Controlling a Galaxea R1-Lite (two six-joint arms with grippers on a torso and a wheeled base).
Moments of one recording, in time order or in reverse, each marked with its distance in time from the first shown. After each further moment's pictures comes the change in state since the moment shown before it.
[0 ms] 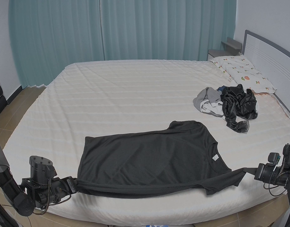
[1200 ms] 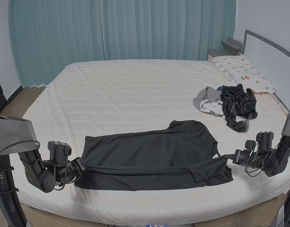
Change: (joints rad) left arm 0.116 0.366 -0.365 -0.004 0.000 -0.066; right arm 0.128 0.434 -0.434 -0.019 -0.083 0.030
